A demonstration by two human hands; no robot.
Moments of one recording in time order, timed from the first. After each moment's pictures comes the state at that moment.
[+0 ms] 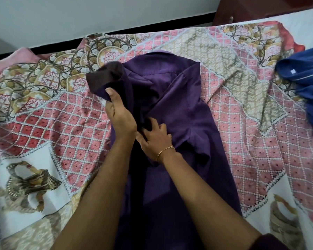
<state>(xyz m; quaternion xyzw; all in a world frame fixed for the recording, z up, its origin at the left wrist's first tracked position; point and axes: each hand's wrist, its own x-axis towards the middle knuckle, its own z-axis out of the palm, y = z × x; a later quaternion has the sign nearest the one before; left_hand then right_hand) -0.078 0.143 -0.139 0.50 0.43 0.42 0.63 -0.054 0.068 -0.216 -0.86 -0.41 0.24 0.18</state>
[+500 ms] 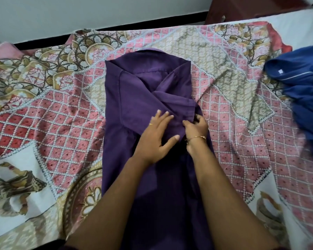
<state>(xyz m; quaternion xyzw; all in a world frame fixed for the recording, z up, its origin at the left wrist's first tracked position) -0.086 0.097 -0.215 0.91 0.11 0.10 0.40 0.024 0.013 -0.230 -0.74 0.17 0.17 0.63</state>
